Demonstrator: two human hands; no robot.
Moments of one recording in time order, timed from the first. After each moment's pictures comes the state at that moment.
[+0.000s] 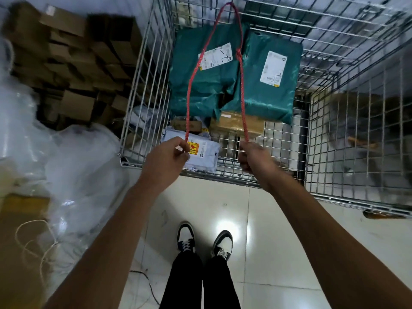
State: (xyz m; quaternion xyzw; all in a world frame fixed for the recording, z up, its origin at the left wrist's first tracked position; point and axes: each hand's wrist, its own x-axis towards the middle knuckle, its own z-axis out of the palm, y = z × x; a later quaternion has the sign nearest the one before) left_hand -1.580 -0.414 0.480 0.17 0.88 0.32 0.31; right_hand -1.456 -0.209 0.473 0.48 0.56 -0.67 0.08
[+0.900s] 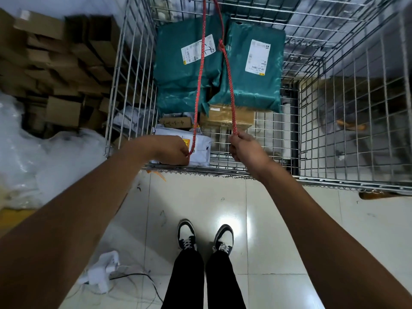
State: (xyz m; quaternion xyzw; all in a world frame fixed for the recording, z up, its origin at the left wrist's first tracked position) left_hand -1.622 -0.362 0.474 0.42 0.75 -0.06 0.51; right_hand -1.449 -0.209 0.460 0.48 0.57 -0.67 0.04
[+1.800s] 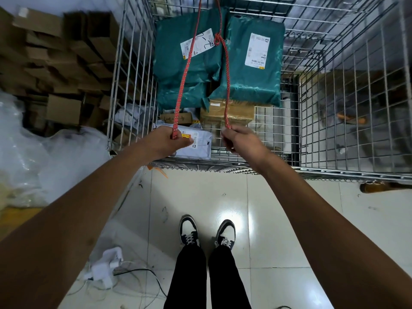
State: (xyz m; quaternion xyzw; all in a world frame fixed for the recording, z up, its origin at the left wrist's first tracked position) left_hand -1.616 -0.393 0.456 0.25 0.81 0.25 0.46; right_hand -1.448 -0.214 0.461 0.41 0.62 -0.67 0.05
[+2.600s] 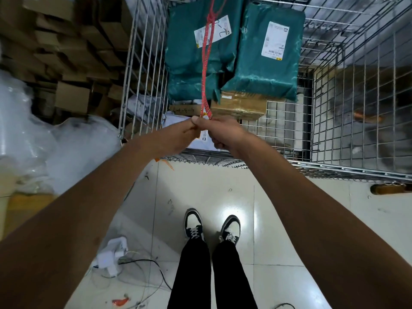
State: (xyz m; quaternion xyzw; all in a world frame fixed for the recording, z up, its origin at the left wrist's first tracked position) left_hand -1.609 -0.399 0.464 0.32 0.73 0.28 0.53; right_hand -1.509 -0.261 0.453 0.40 0.60 -0.68 0.14
